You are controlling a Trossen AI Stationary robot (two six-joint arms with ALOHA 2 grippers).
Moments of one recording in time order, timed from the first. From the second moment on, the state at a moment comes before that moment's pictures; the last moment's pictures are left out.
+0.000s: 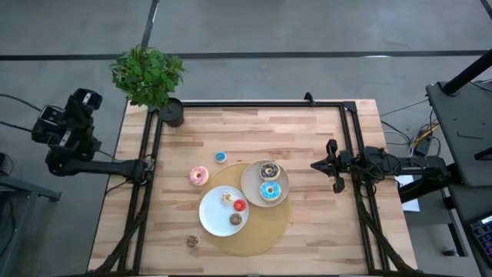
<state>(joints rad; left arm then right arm) -0.03 0.22 0.66 0.70 -0.15 -0.05 0.02 0.02 0.01 0.01 0.00 0.10</state>
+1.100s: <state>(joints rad) -0.03 0.75 1.20 0.12 -0.12 -0.19 0.02 0.02 0.01 0.01 0.00 0.10</state>
